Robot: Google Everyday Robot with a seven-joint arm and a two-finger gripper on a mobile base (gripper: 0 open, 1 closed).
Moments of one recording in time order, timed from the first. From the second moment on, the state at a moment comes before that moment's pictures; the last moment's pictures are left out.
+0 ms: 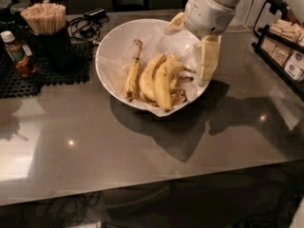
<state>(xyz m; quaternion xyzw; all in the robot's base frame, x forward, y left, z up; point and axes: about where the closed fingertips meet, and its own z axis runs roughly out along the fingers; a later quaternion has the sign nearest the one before) 0.563 -0.076 0.939 -0.81 0.55 0.09 0.15</state>
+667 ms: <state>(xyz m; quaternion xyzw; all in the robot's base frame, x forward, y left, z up) 0.584 -0.067 0.942 -0.83 0.52 0.09 0.20</state>
